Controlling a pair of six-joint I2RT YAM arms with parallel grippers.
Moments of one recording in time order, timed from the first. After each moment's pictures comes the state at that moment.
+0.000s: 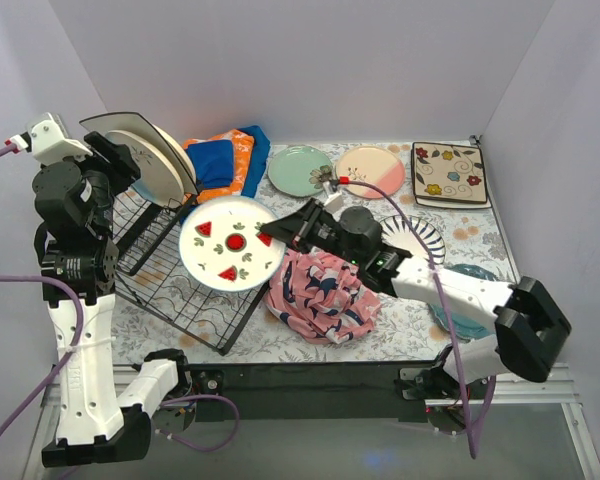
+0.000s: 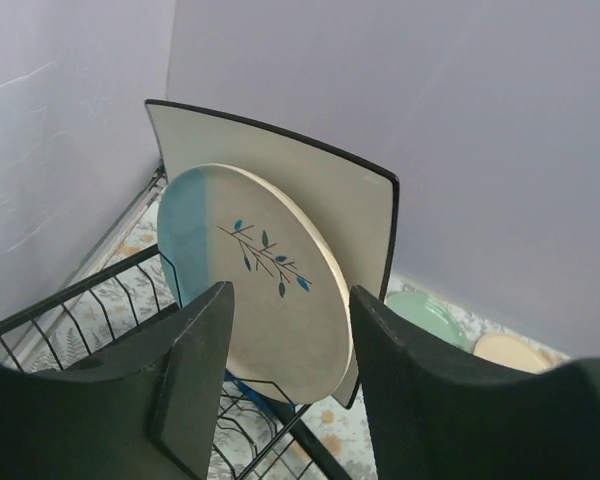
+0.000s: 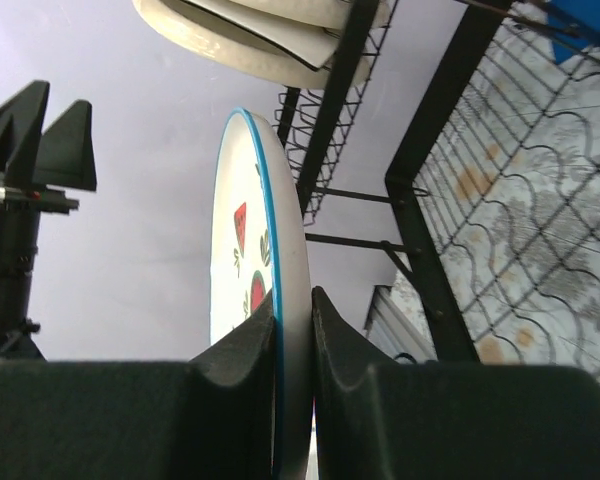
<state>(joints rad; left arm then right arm) 0.06 0.94 1.47 -0.52 -0.21 -0.35 0.93 1.45 0.97 0.47 -0.13 1.34</state>
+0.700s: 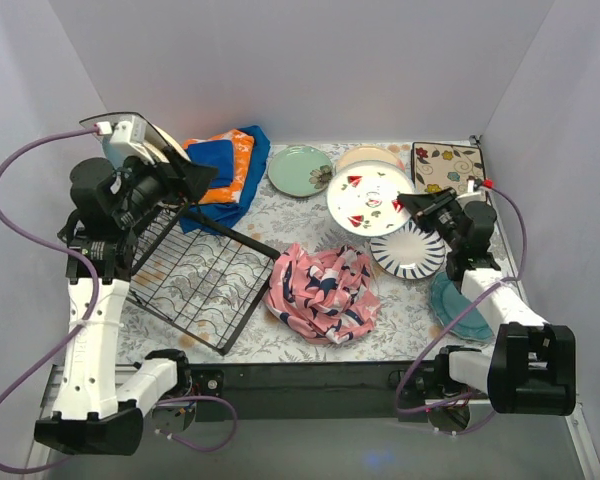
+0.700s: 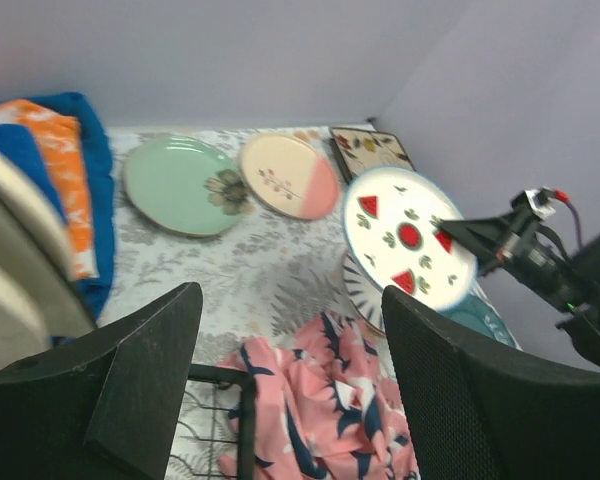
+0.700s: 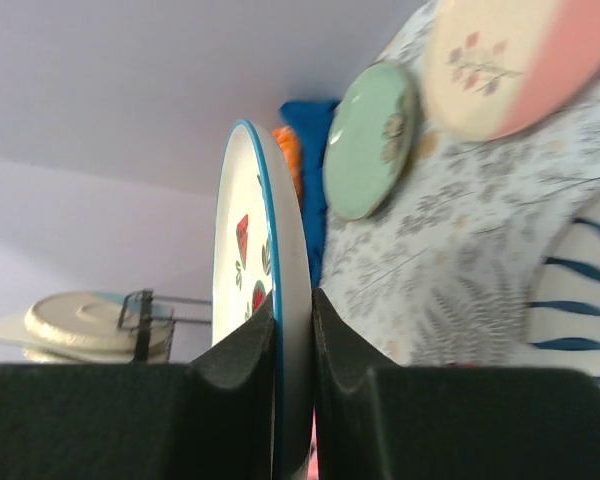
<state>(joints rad) 0.01 0.98 1.32 -0.42 0.53 -0.40 0.07 1.16 0.58 0.49 -0.39 1.16</state>
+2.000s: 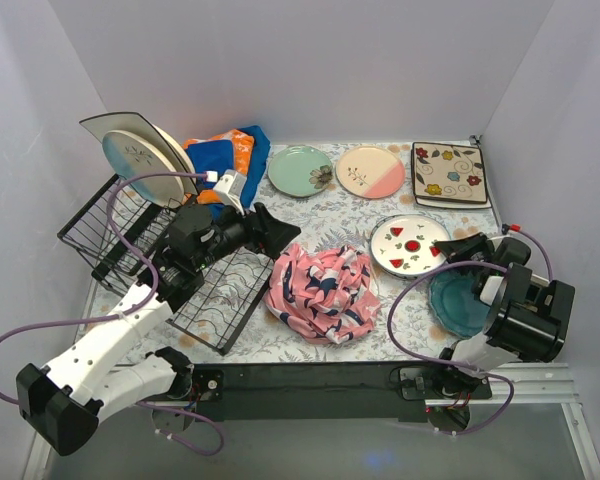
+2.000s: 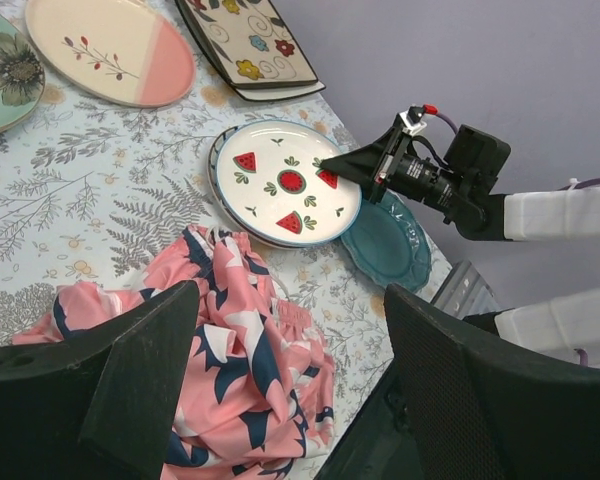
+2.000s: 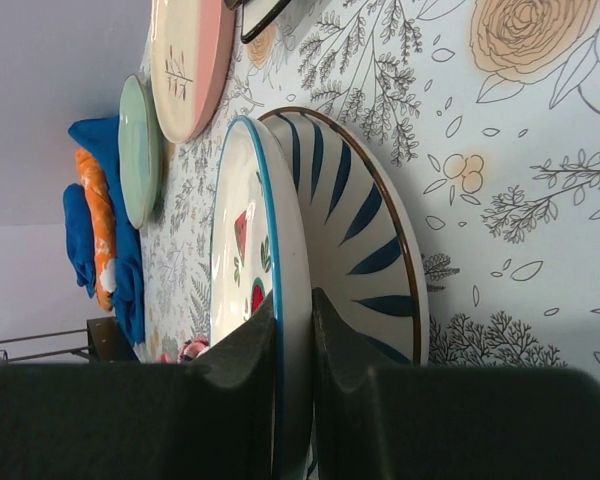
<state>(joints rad) -0.62 0.95 0.87 -0.02 0.26 -0.55 -0.45 1.49 0.39 0.58 -0.68 0.79</state>
